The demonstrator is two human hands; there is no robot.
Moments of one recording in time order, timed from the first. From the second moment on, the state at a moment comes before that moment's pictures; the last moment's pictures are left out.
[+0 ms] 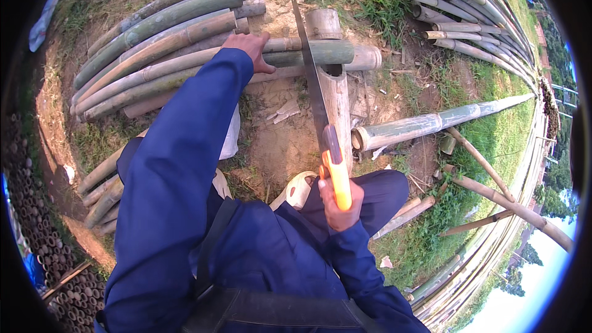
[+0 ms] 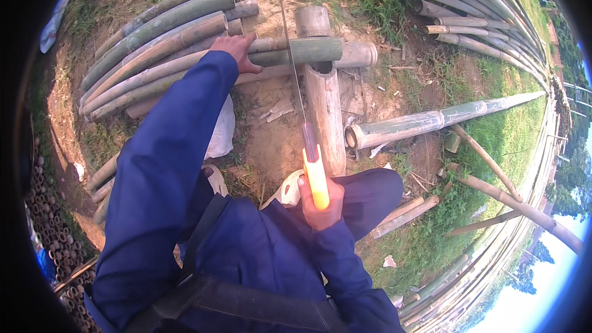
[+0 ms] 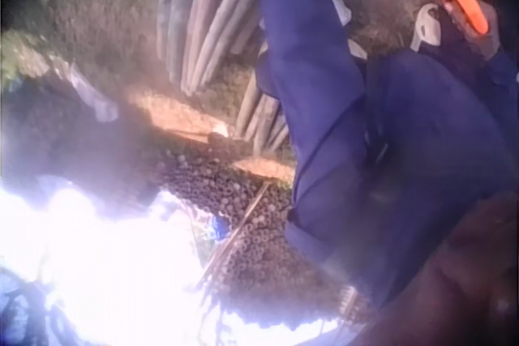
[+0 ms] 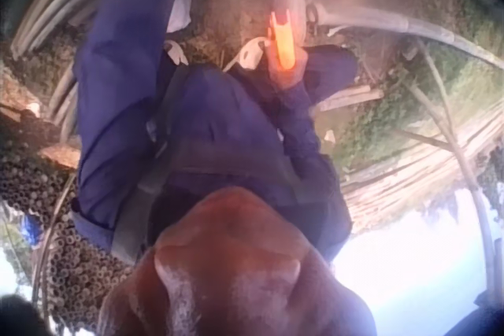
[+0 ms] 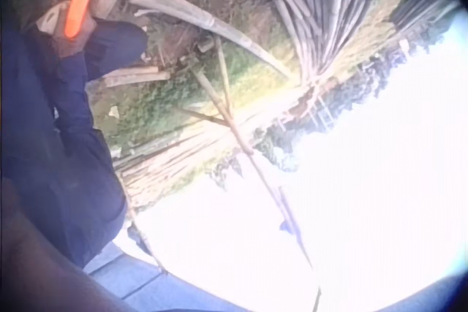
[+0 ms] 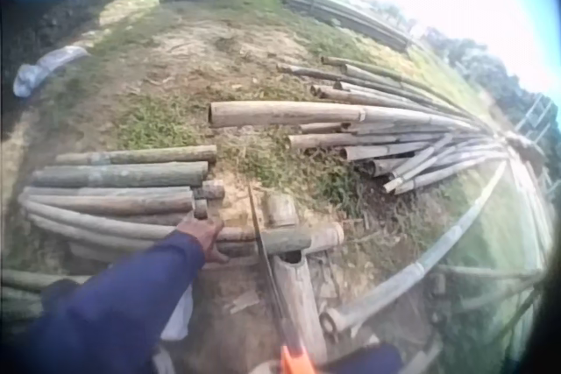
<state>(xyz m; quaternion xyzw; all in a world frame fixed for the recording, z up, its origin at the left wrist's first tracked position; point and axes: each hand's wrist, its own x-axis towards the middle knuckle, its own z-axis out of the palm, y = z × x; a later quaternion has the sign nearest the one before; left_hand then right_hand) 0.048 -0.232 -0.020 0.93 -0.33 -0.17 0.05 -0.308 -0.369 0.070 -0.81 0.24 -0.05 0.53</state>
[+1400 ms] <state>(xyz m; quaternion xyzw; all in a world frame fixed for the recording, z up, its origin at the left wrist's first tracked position) -0.058 -0.152 -0.064 0.95 -0.29 -0.08 0.04 -0.198 -0.391 0.007 -0.74 0.19 -0.11 0.64</state>
